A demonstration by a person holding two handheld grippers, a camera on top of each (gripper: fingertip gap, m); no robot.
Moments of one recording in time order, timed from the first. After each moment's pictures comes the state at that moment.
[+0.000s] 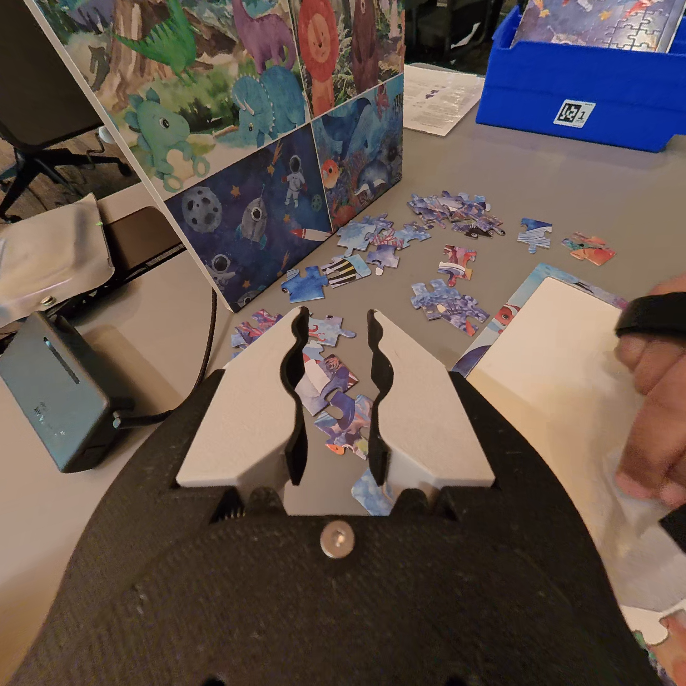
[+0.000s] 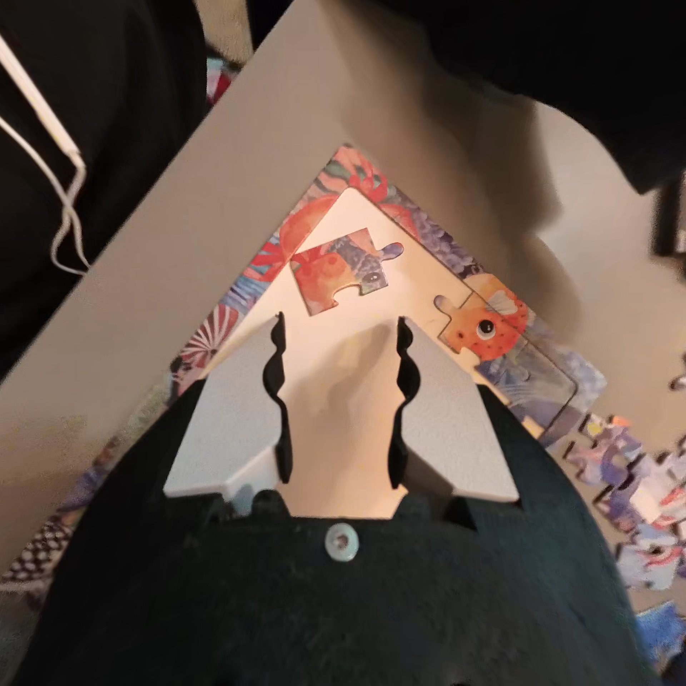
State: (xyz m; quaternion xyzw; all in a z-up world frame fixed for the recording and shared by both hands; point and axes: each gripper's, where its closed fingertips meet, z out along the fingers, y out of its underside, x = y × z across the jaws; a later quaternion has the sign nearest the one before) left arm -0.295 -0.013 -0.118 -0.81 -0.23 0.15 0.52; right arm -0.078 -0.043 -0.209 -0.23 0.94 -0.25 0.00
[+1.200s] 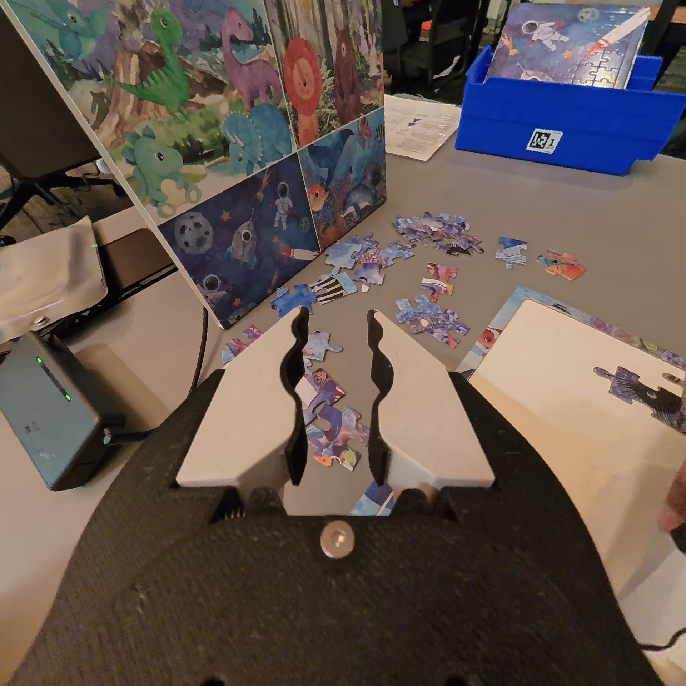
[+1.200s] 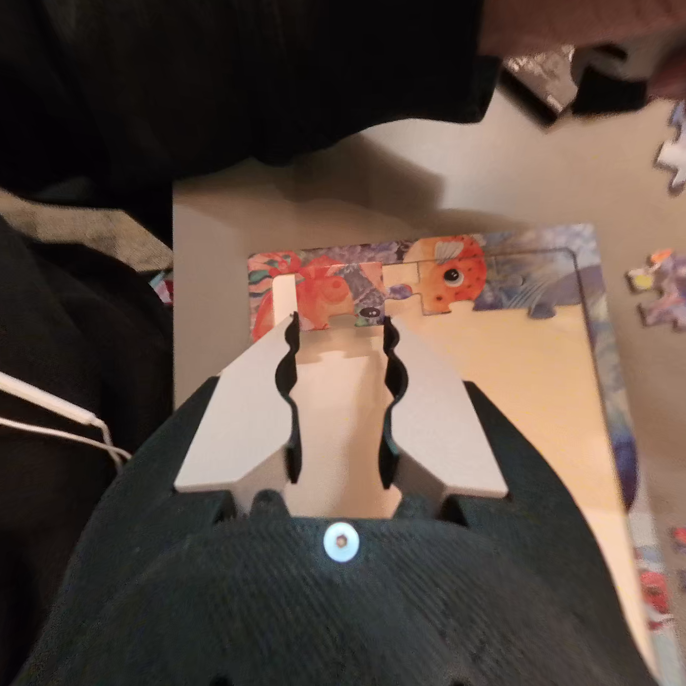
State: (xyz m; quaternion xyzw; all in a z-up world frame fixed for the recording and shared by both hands) left arm -0.287 -0.008 -0.105 -0.80 -0.22 0.15 0.54; right arm -0.080 -0.076 -0.192 0.12 0.93 -0.34 -0.03
